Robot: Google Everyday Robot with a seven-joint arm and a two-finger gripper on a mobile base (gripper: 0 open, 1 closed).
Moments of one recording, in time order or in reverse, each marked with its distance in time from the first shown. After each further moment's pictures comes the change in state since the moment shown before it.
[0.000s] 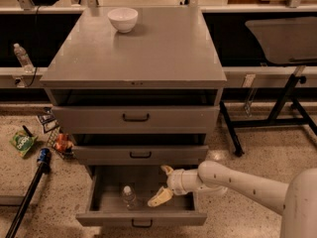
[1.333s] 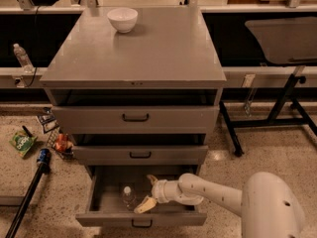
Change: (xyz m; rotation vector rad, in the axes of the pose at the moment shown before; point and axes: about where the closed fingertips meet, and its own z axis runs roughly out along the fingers) arm 0.067 -0.014 0.127 -0.016 -0.039 -0.027
